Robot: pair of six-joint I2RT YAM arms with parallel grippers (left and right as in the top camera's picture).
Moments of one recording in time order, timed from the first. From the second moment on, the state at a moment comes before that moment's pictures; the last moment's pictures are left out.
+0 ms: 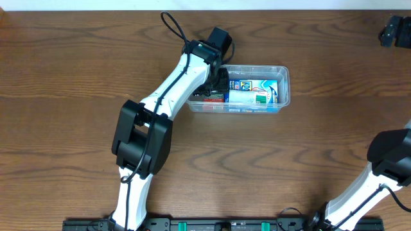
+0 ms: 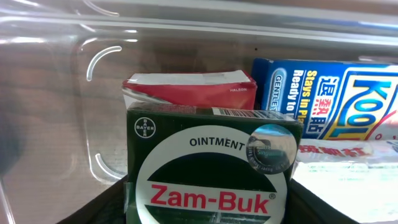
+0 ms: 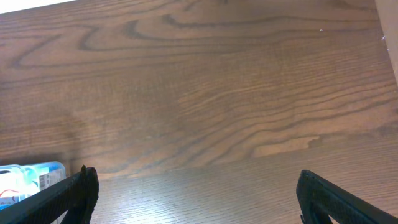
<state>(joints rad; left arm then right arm) -0.50 2.19 1.85 -1.04 0.07 -0.54 -0.44 2.09 2.38 -1.32 -0.15 -0.17</state>
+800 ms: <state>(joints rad) -0.48 2.15 1.88 -1.10 0.09 -0.49 -0.44 2.09 2.38 -1.32 -0.15 -0.17</state>
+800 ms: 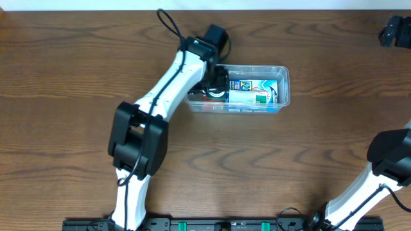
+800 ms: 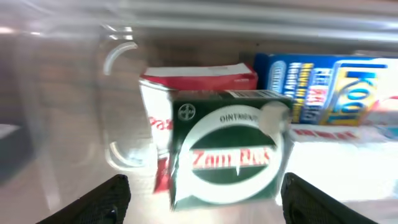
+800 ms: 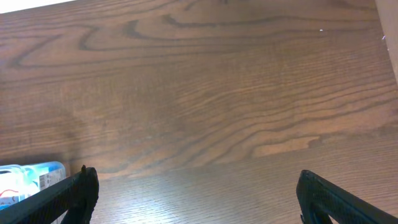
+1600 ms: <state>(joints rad) -0.24 1.86 1.81 -1.27 -0.09 -0.35 -0.44 2.09 2.38 -1.32 -0.15 -0.17</state>
